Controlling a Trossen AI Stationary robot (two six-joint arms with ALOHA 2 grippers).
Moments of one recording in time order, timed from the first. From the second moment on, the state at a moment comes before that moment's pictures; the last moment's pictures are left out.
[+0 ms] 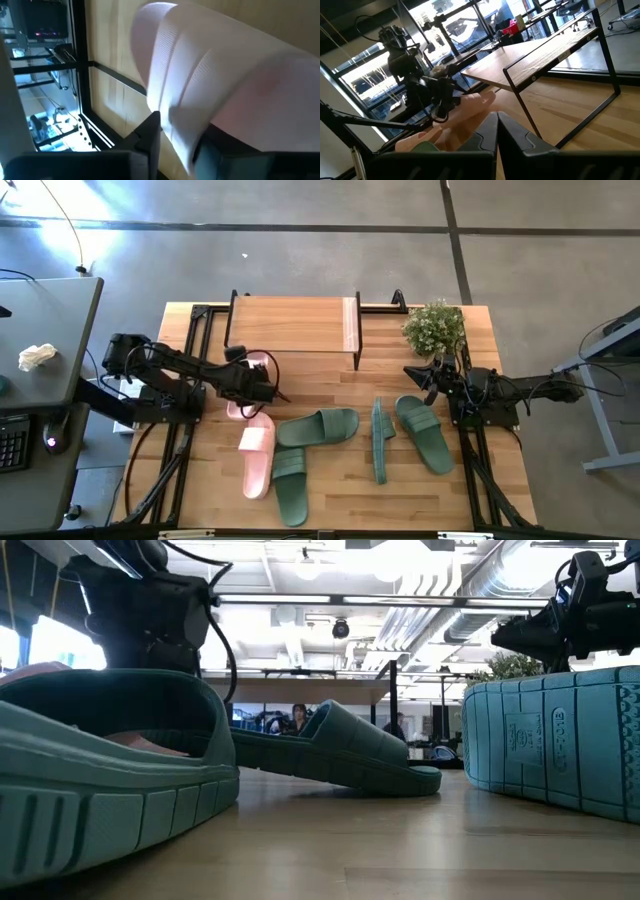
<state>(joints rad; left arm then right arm) 0.07 1.49 0.76 -1.01 -0.72 -0.28 0.10 0.06 0.01 0.07 0.46 0.49</state>
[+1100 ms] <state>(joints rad) -0.31 1.23 1.02 -1.29 0.03 -0.34 0.10 0.06 0.01 0.07 0.45 0.50</state>
